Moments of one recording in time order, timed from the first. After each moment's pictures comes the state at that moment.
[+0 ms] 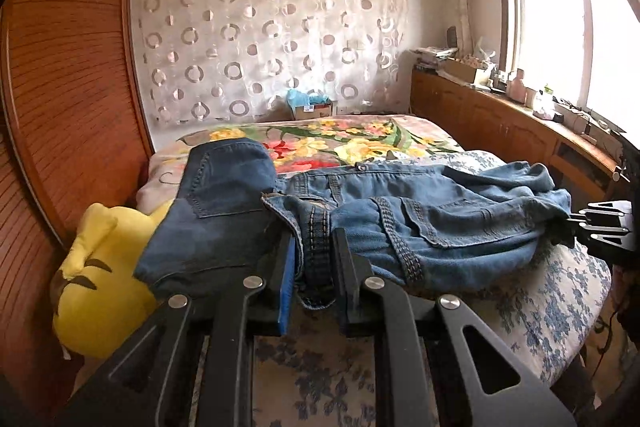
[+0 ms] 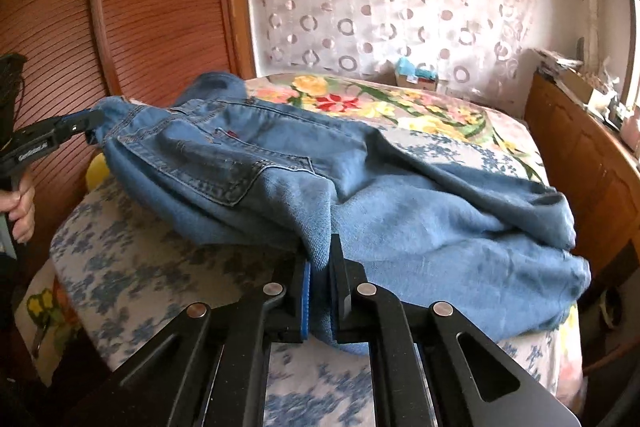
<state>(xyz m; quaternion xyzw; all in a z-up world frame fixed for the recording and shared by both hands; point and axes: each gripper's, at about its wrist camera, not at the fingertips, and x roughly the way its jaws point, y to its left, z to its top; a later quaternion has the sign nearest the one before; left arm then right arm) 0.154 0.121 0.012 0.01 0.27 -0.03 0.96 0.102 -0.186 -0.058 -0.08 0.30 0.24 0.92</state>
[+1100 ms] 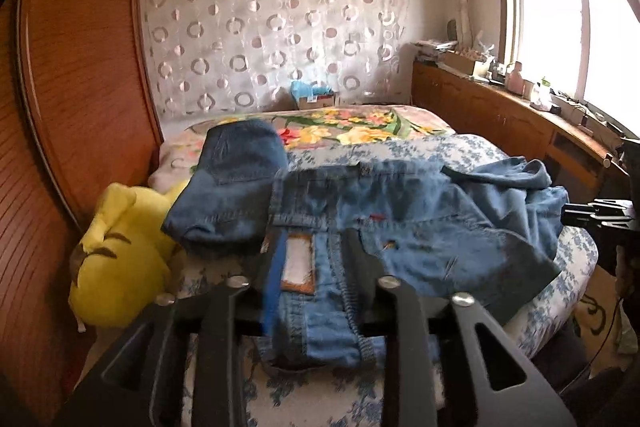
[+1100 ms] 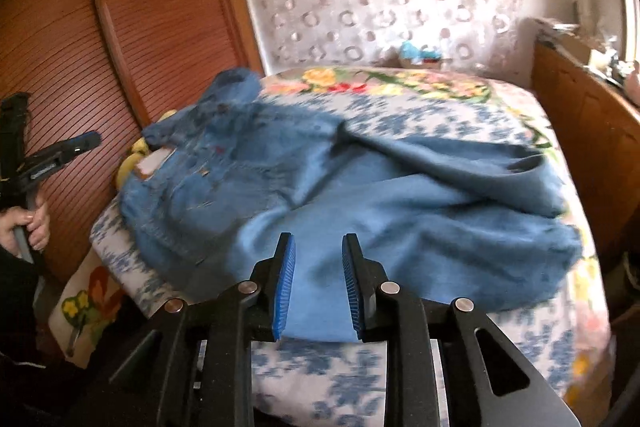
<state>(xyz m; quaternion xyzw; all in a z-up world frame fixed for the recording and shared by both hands) 0.102 0.112 0.017 0.01 0.29 -0.03 0.96 0.081 -0.283 -0.053 -0.01 0.32 0.25 0.91</state>
